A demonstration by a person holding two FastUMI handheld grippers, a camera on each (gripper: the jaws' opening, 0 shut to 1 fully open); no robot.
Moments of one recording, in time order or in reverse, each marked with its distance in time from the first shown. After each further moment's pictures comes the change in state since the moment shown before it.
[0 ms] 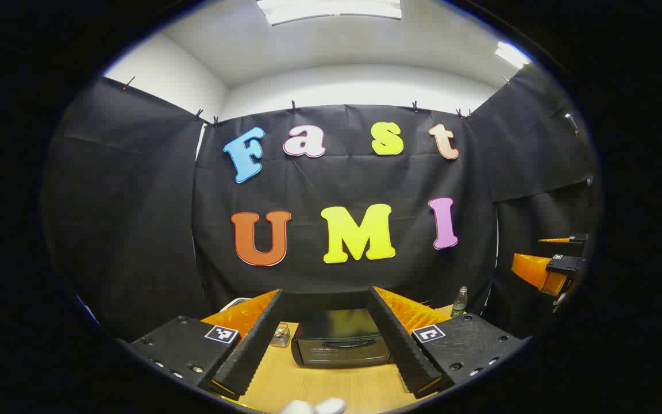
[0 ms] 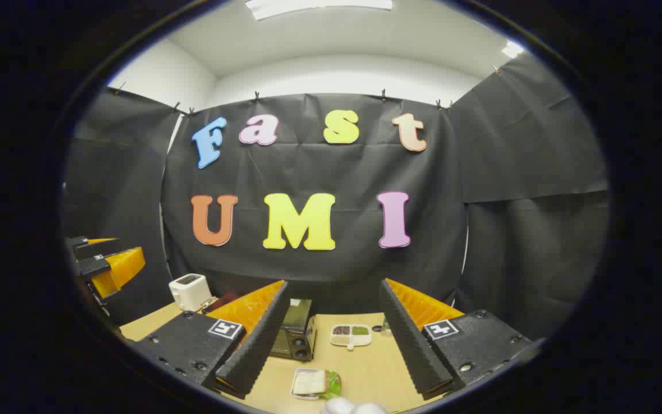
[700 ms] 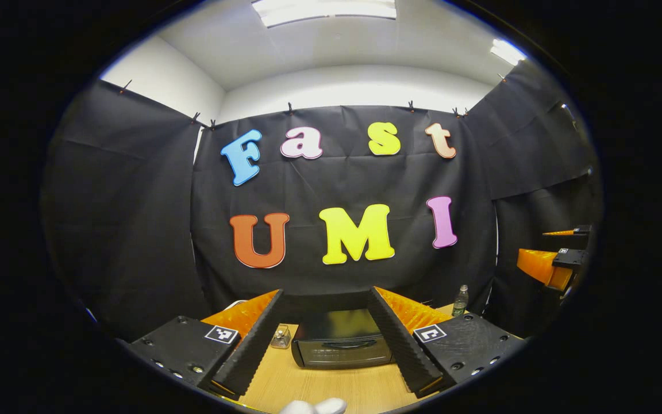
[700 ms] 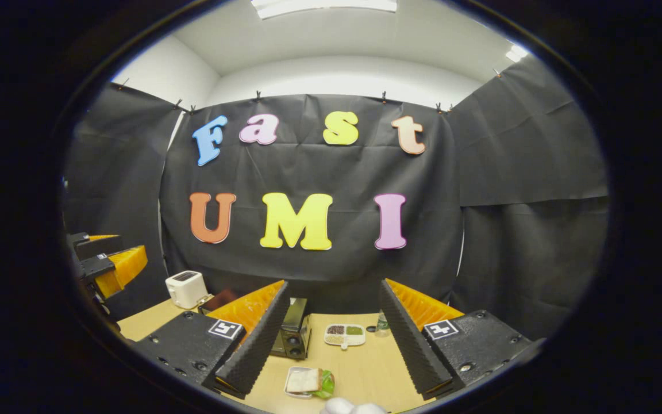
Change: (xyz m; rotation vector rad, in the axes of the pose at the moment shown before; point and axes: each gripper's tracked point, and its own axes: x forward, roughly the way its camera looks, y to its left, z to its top) left arm 0.002 -0.006 -0.008 0.018 -0.004 -0.003; right arm -0.006 -0.005 -0.001 -0.023 0.001 -0.008
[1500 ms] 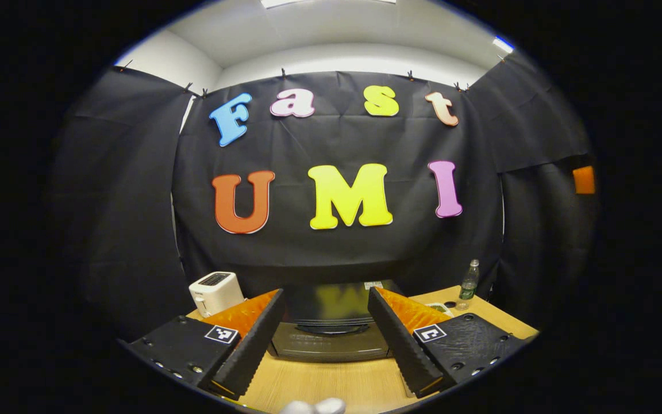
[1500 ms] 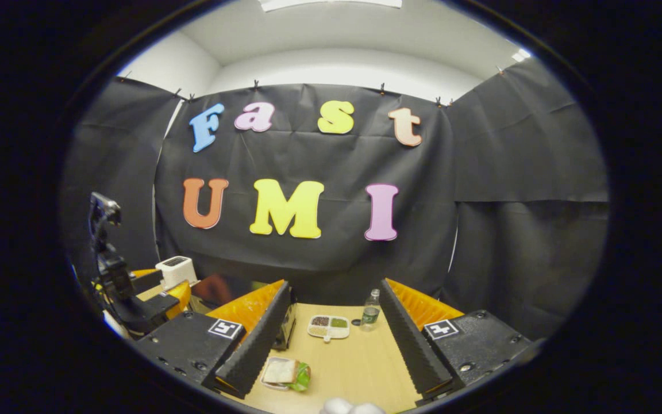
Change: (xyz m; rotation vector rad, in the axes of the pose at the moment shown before) left arm 0.090 -0.049 -0.137 -0.027 0.121 -0.019; right arm 0.004 -0.045 -0.019 -0.027 0.050 -0.016
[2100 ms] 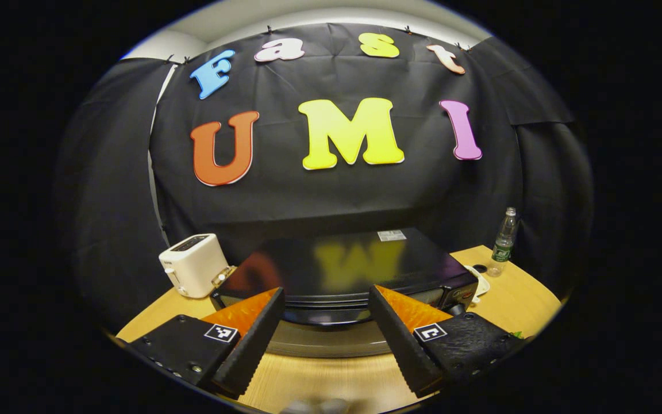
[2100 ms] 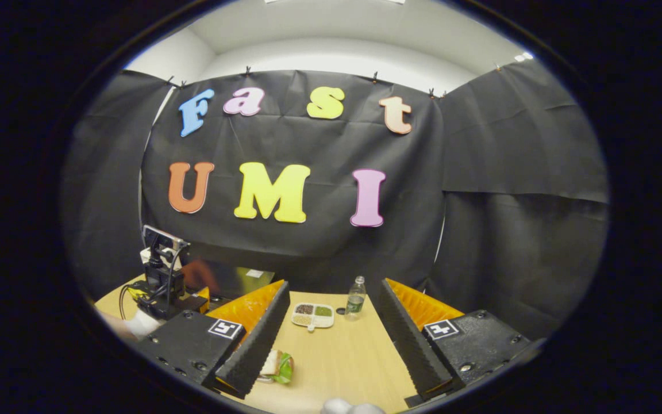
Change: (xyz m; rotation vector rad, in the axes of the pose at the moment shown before) left arm 0.101 -0.009 -0.116 0.037 0.223 -0.013; right arm 0.008 -0.020 -0.030 -0.031 0.079 -0.072
